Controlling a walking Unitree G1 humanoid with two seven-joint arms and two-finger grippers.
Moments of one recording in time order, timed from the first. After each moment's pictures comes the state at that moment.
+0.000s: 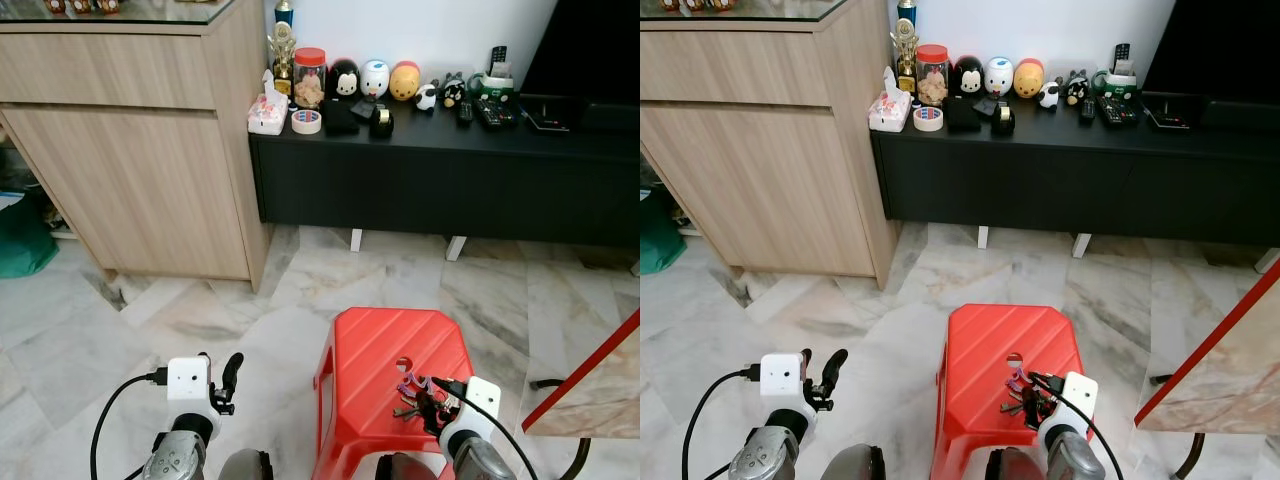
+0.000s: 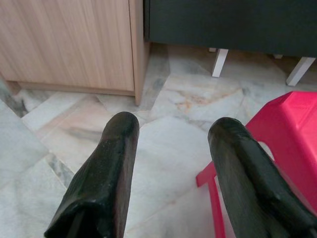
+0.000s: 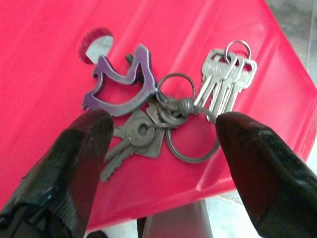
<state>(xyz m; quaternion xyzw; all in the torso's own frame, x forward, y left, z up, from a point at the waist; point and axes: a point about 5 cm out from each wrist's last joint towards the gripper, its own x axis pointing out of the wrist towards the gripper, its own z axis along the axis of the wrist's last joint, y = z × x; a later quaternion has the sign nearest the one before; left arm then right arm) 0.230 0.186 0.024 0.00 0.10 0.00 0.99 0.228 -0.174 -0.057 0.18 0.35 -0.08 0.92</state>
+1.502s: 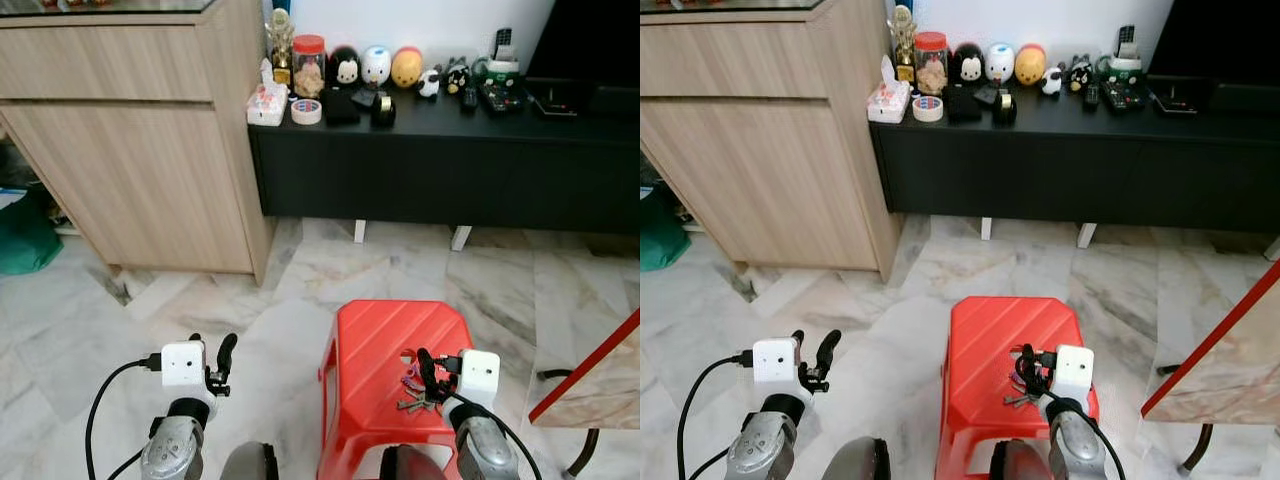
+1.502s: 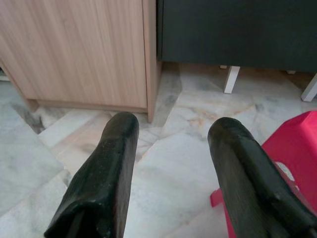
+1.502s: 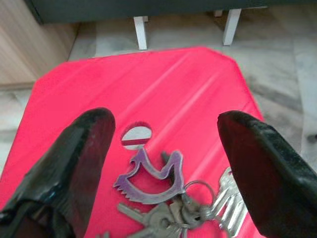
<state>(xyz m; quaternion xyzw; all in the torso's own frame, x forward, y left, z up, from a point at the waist) 0.241 0.191 0.039 0.00 0.05 0.03 1.00 0.256 -0.171 -0.021 0.06 0.18 -0.02 0.98</state>
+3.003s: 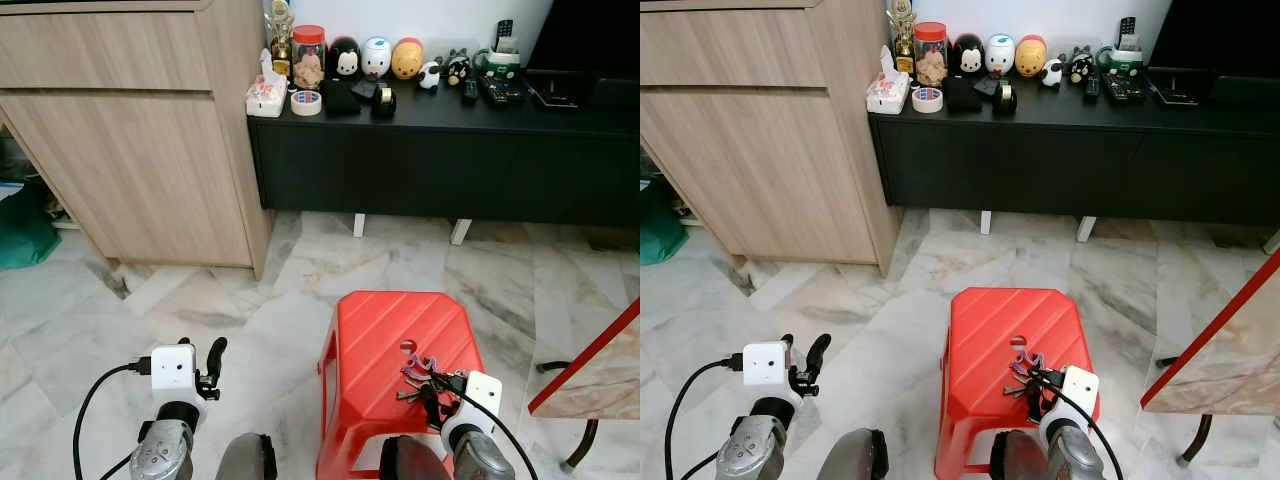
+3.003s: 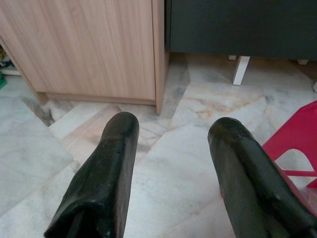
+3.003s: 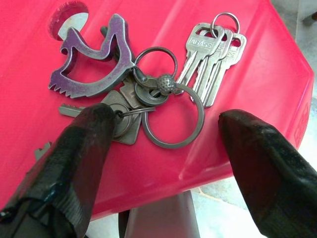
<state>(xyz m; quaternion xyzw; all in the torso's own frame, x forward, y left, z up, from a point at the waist) 0.238 0.202 0.037 0.01 0.06 0.04 1.00 0.236 -0.177 -0.052 0.15 0.33 -0.10 0.93</state>
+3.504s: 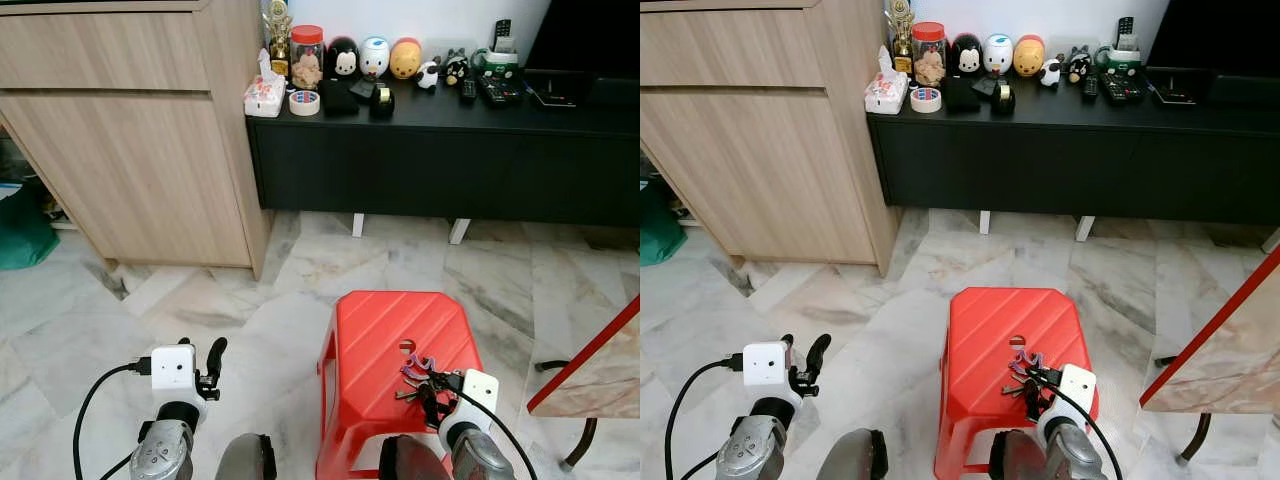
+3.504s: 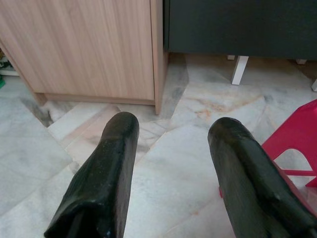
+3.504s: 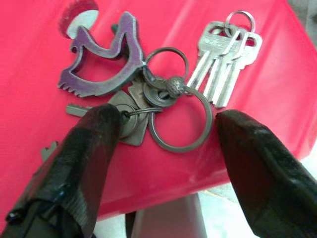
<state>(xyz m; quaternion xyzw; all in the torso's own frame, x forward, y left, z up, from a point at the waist) 0.238 0.202 0.037 0.01 0.06 0.04 1.00 0.240 -0.172 -0.050 0.15 0.34 -0.08 0.92</state>
